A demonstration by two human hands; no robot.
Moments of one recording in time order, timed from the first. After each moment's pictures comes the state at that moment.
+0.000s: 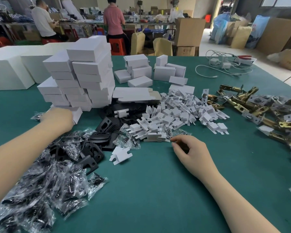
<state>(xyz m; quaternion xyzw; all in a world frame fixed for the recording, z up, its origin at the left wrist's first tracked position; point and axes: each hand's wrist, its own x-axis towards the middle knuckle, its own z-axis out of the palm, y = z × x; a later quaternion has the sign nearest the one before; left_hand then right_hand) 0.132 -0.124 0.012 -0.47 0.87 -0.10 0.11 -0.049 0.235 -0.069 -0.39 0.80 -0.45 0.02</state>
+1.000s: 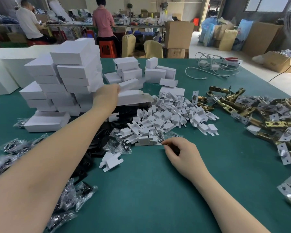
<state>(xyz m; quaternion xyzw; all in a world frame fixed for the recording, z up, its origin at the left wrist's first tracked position) -0.024 -0.069 0.017 -0.29 0.93 0.01 -0.23 -0.051 0.230 -0.069 -0.38 0.82 -0.43 0.03</state>
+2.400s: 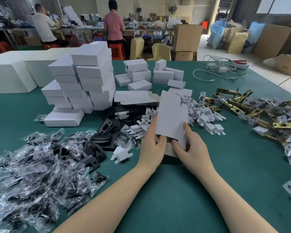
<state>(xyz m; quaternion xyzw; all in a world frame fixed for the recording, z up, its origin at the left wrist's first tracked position) 0.037 0.117 -0.056 -0.18 0.75 0.54 -0.34 -0.047 0.232 -0.066 -0.32 0.82 -0.47 0.02</state>
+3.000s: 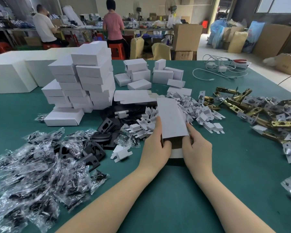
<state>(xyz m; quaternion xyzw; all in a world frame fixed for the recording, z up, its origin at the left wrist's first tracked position) 0.041 0.126 -0.056 -0.20 0.82 0.47 -0.24 -0.032 0.231 -0.057 -0.21 0.82 -0.54 -0.03</state>
